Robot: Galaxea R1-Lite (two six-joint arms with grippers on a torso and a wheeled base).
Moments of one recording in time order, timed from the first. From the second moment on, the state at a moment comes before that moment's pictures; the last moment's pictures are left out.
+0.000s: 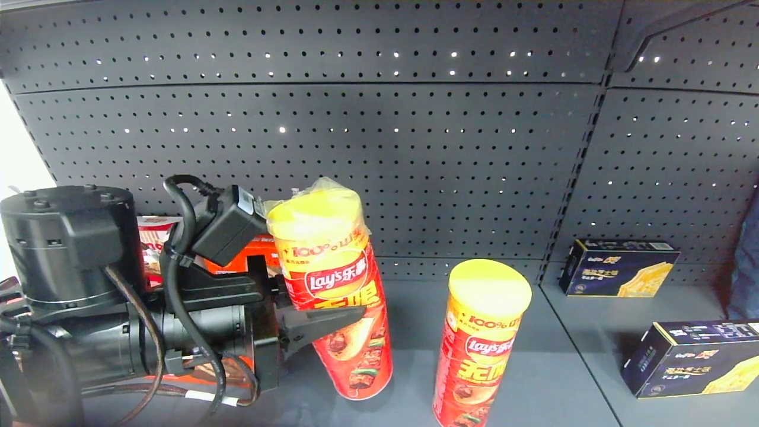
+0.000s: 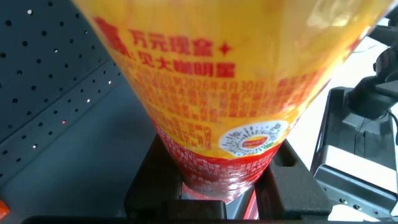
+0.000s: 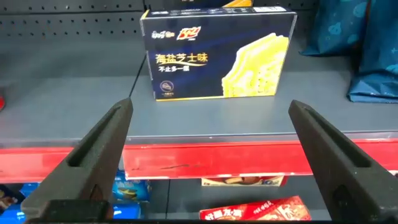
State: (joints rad) left arm -0.52 1.44 -0.64 -0.57 -0.58 0.07; right arm 0.00 0.01 0.00 0.01 -0.06 0.01
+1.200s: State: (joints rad) left arm -0.38 1.71 -0.79 -0.69 -0.57 0.09; right arm 0.00 0.01 0.00 0.01 -0.06 0.01
